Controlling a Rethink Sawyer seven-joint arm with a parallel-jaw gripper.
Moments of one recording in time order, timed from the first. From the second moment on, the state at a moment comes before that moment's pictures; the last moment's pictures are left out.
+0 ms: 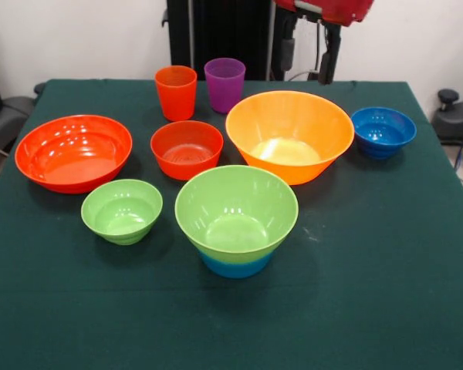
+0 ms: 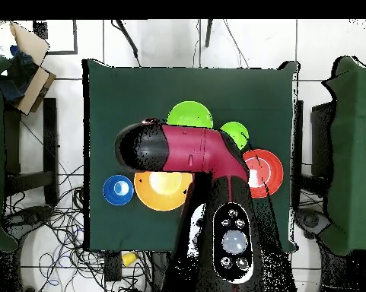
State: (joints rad) arm -0.15 -0.84 0.03 1.61 -0.07 0.68 2.45
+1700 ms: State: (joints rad) arm -0.61 -0.97 0.39 1.94 -0.14 0.68 2.28
